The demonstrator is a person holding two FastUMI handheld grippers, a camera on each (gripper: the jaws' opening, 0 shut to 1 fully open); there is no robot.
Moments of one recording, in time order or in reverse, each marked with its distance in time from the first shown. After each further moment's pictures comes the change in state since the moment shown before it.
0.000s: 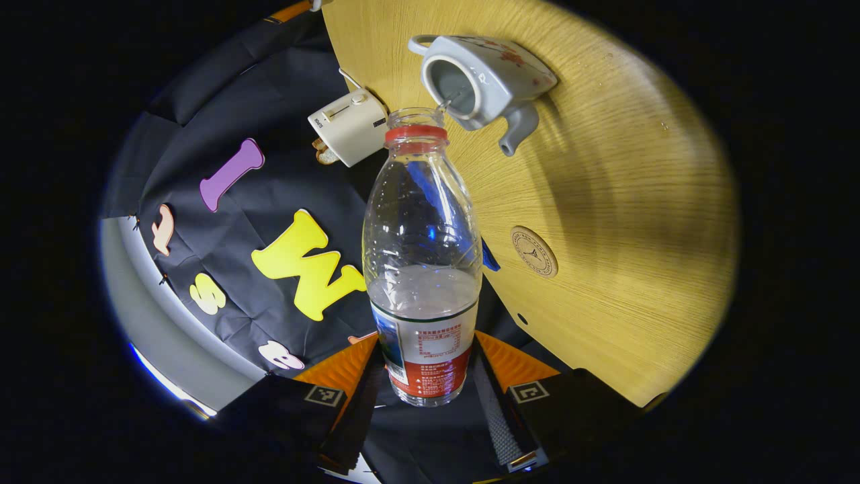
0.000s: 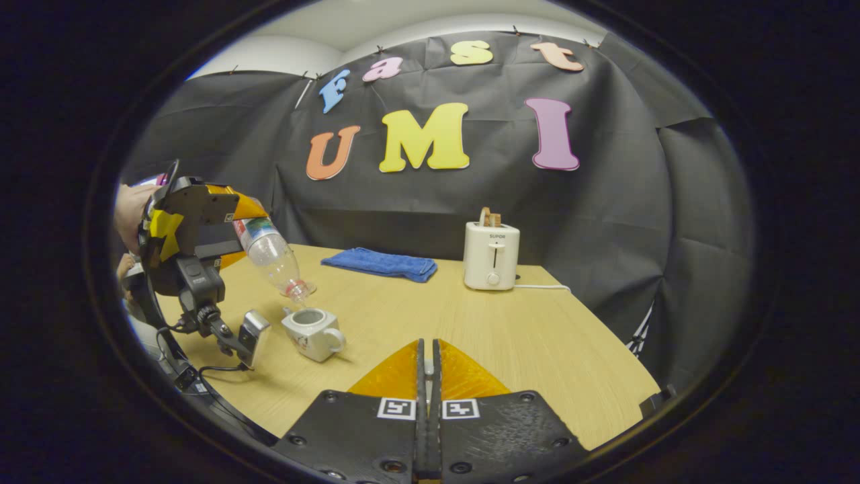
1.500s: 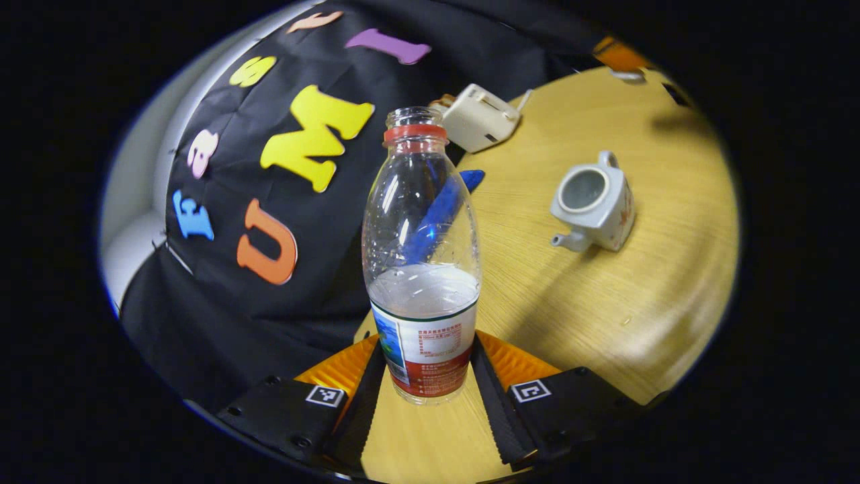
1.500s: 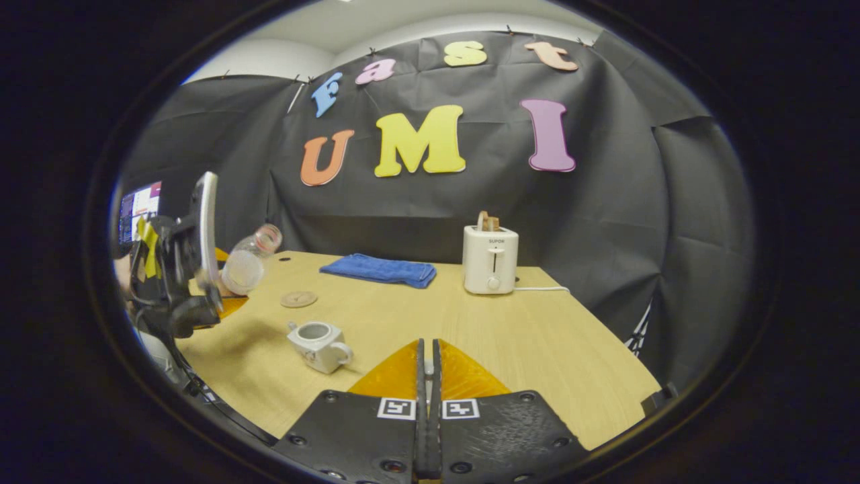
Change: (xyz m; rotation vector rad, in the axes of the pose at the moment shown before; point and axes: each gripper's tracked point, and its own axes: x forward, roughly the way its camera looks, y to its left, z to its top) left arm -0.014 -0.099 0.024 -1.239 -0.070 -0.277; right arm 0.000 0.009 0.019 0.029 -0.007 -0.025
